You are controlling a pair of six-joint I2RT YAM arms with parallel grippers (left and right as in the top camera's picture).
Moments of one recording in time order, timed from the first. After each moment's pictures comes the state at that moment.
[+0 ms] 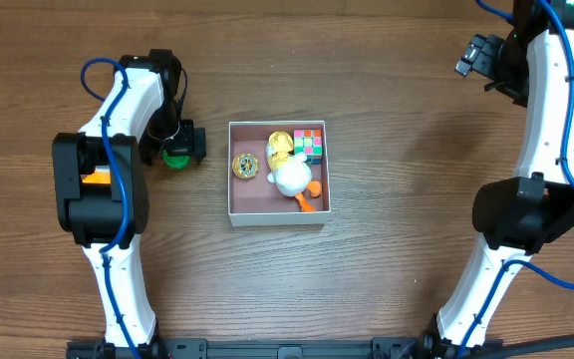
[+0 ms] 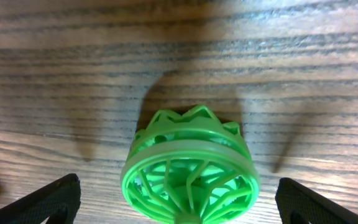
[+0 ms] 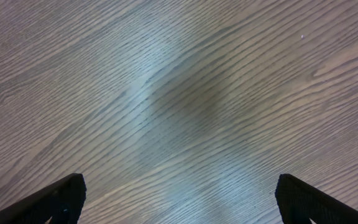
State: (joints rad) left arm -0.04 2.24 1.73 -1.22 -0.02 -0.17; right arm -0.16 2.24 2.51 -1.62 0.12 0.38
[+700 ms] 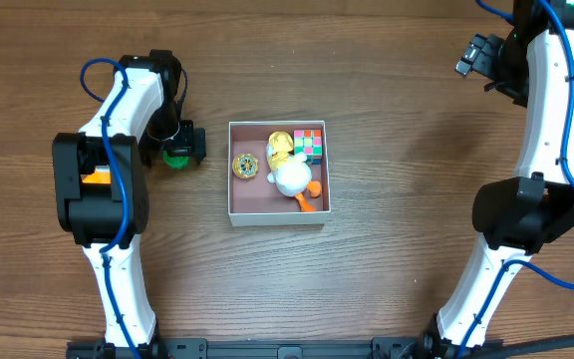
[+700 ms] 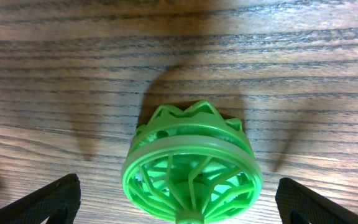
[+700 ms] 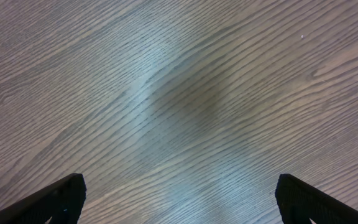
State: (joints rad) left arm -0.04 2.25 1.73 -1.22 -0.02 -0.18; right arm -0.16 2.24 2.51 -1.62 0.12 0.38
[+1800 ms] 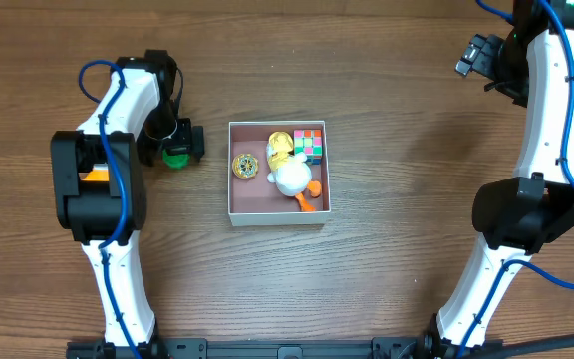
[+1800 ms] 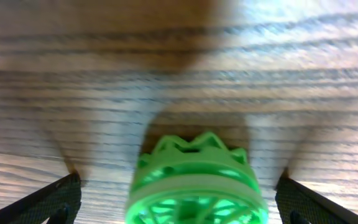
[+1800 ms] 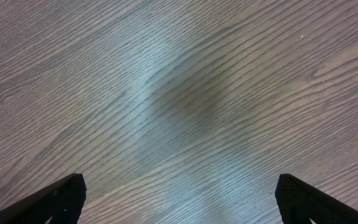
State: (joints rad) left arm -0.01 2.27 1.73 -1.18 0.01 -0.19; right arm -0.16 2.24 2.51 -1.62 0.12 0.38
